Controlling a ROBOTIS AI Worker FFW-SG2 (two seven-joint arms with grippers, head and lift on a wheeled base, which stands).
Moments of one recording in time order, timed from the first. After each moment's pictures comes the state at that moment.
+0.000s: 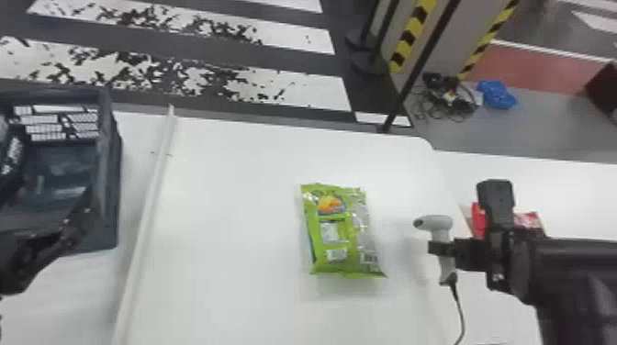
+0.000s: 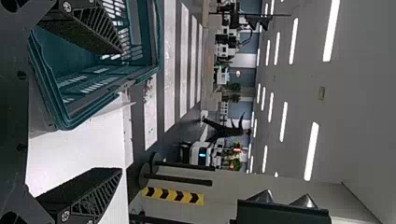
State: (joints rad) left arm 0.53 0.19 0.10 -1.99 0.25 -0.01 -0.26; right arm 0.17 -0.30 -0.31 -1.98 0.03 1.31 0.32
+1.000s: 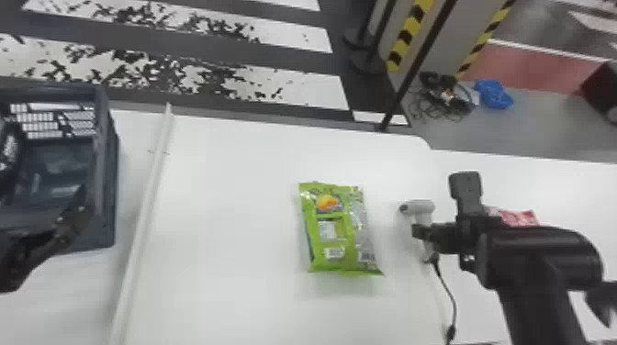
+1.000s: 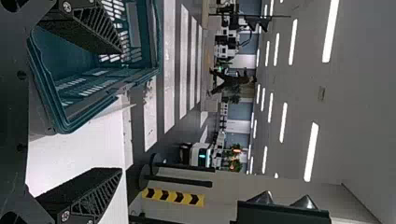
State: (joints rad) left arm 0.52 0.19 0.11 -1.99 0.25 -0.01 -0.26; right arm 0.06 -0.32 -0.22 -1.70 0.04 1.04 0.27
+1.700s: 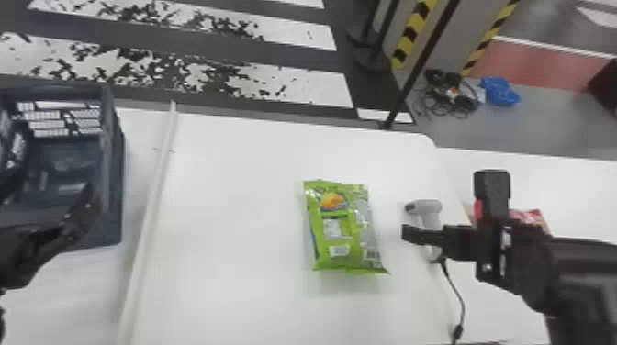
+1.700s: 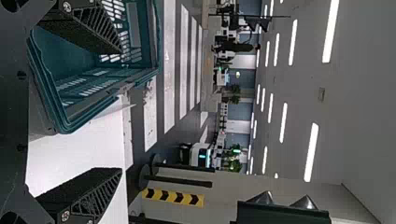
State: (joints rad) left arm 0.53 0.19 0.11 -1.99 0.25 -0.01 -0.26; right arm 0.21 -0.30 -0.33 -2.04 -0.16 1.23 0.35
